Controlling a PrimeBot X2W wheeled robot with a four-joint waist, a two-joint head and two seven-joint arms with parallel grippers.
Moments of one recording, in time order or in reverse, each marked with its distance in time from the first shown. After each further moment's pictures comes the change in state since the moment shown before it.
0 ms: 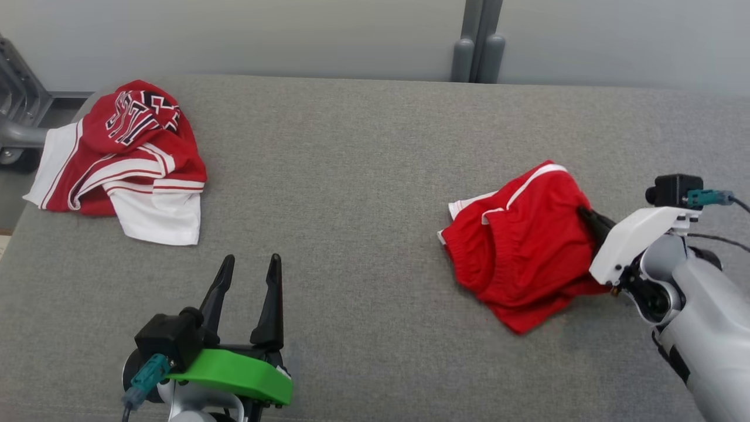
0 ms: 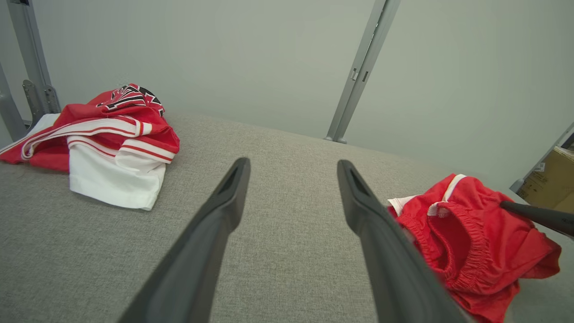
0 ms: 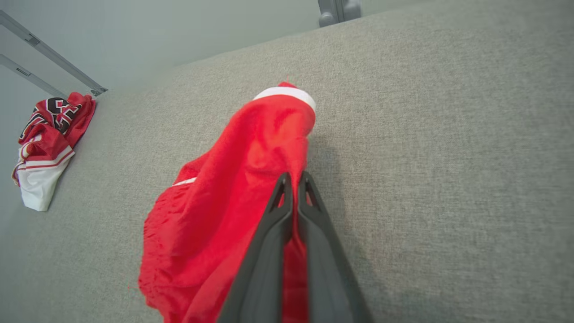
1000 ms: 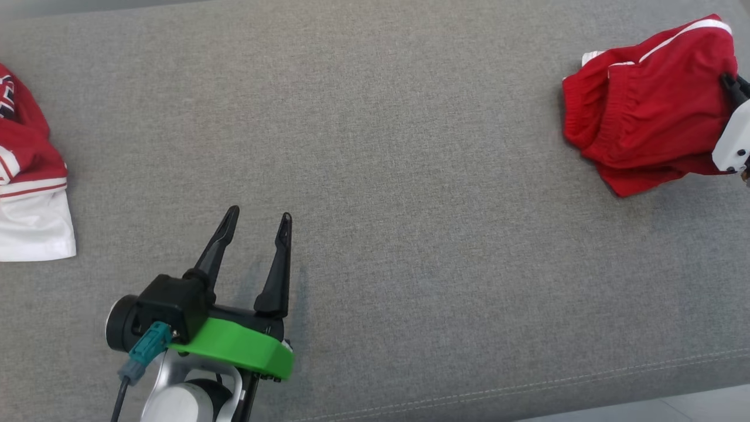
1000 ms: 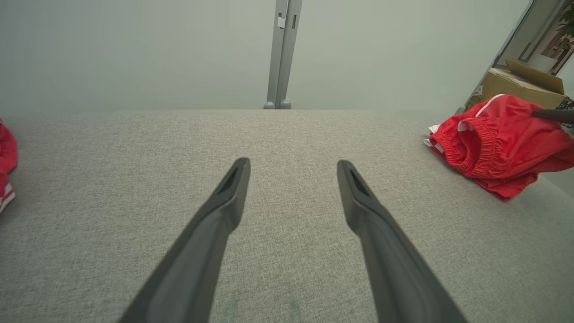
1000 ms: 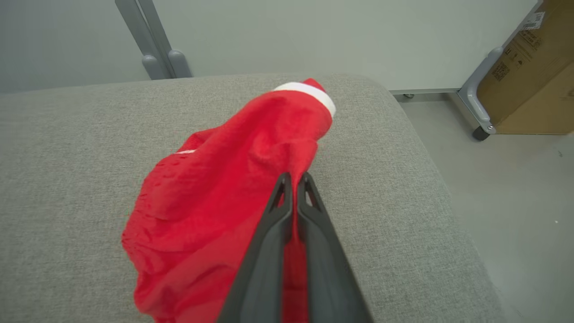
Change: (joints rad) left arm -0.073 0.049 -0.023 -0.165 0.112 0.000 0.119; right arm -0.311 -0.232 -0.002 0.094 -0.167 -0.013 -0.013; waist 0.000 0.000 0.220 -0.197
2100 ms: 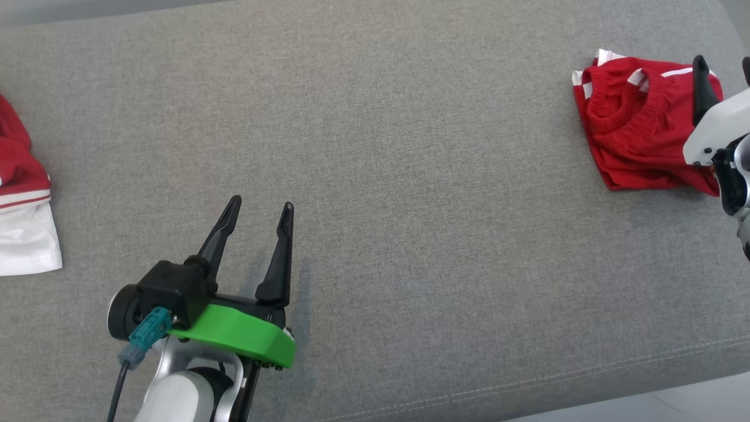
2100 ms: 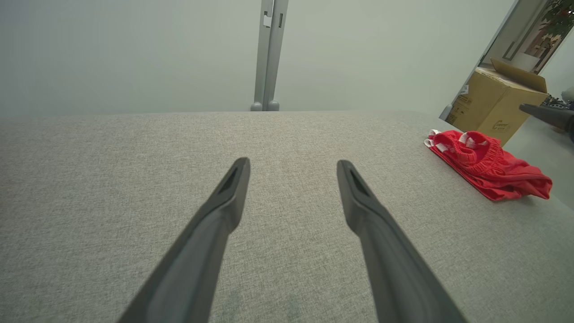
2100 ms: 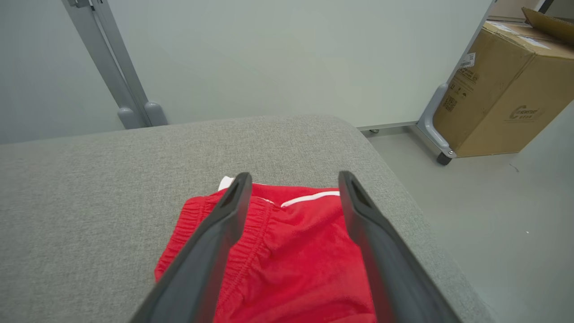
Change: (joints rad) left arm -0.036 -0.007 -0.002 0.010 -0.007 -0.001 0.032; right arm -0.046 0.103 -0.006 0.144 -0.063 -0.105 -0.274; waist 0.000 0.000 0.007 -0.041
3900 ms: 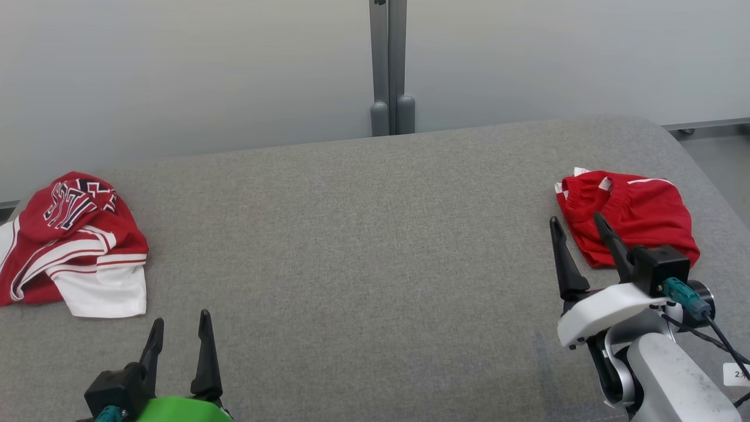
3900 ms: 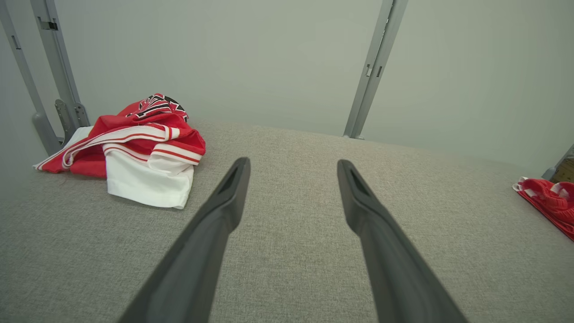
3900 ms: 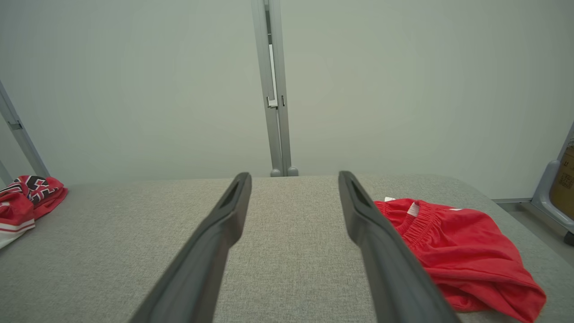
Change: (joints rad) left arm 0.232 -0.044 0.207 0.261 -0.037 0.001 -0.192; right arm 0.667 0.215 -0.072 -0.670 -0.204 -0.086 -0.074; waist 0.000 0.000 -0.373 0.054
